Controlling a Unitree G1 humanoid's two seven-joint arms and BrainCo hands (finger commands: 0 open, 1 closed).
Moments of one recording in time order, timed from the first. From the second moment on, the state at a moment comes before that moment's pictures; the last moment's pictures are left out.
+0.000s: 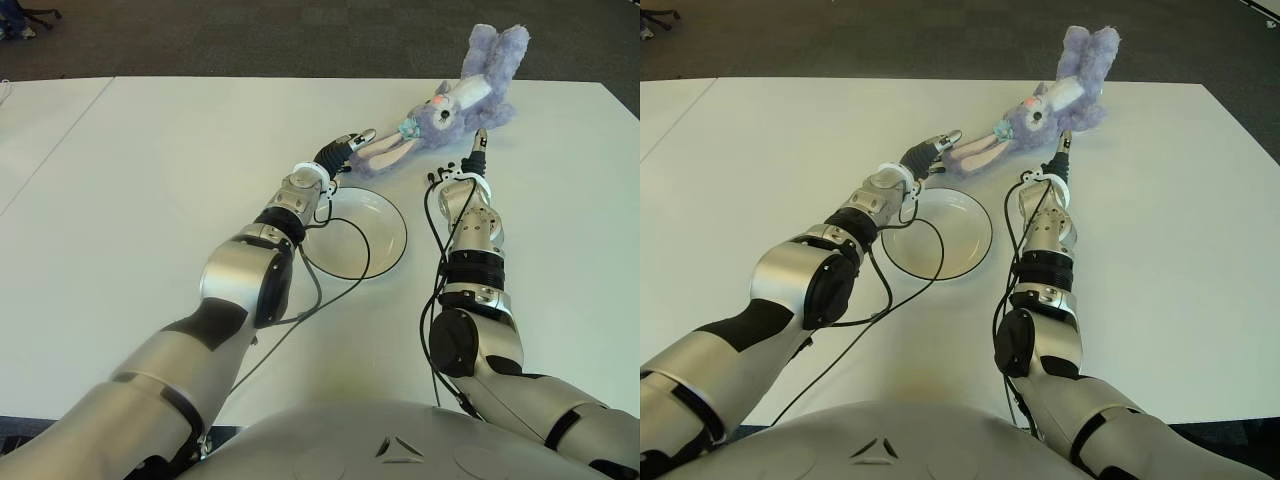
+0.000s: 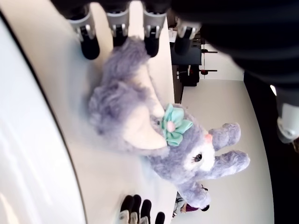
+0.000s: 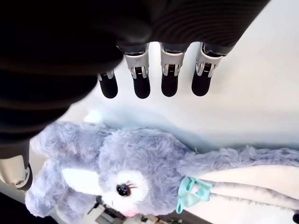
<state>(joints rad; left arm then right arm) -1.01 -0.10 0.14 1.35 0.08 -0.06 -0.18 -0.64 0.08 -0.49 0.40 0.72 0.32 -0.67</state>
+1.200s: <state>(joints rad) -1.01 -0.09 0.12 1.35 0.13 -0.11 -0.07 -0.98 -0.05 -0.56 1.26 0.65 0.17 -0.25</state>
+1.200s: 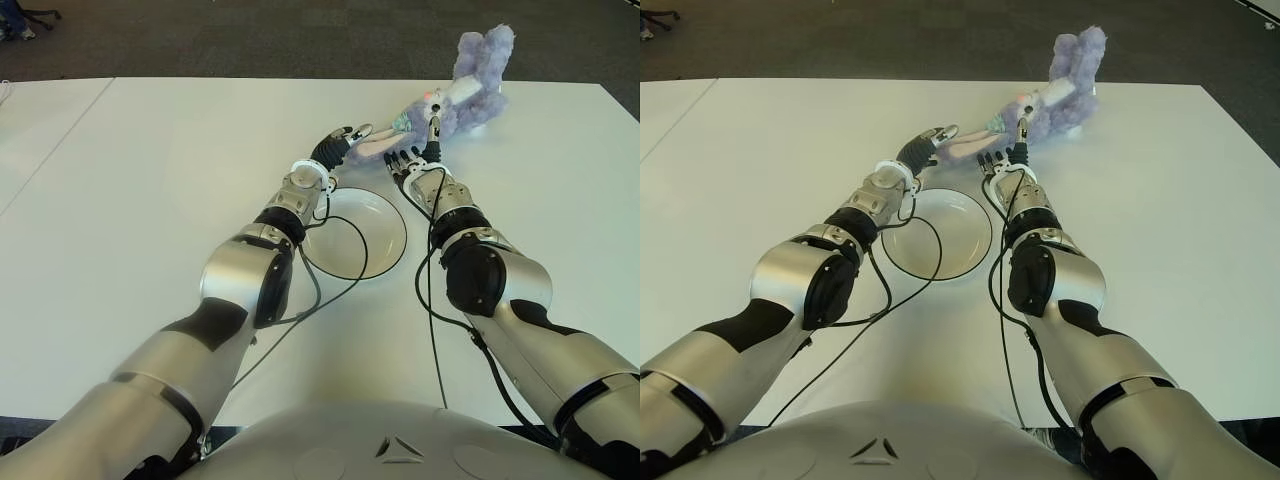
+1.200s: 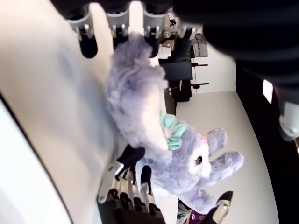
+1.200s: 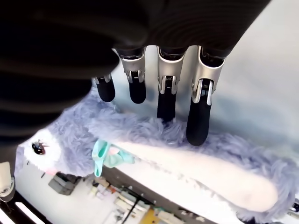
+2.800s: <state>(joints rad) -1.01 -0.08 0.14 1.35 0.13 -0.10 -0.05 -1.00 -0.06 -0.57 1.28 0.49 0.19 -0.23</state>
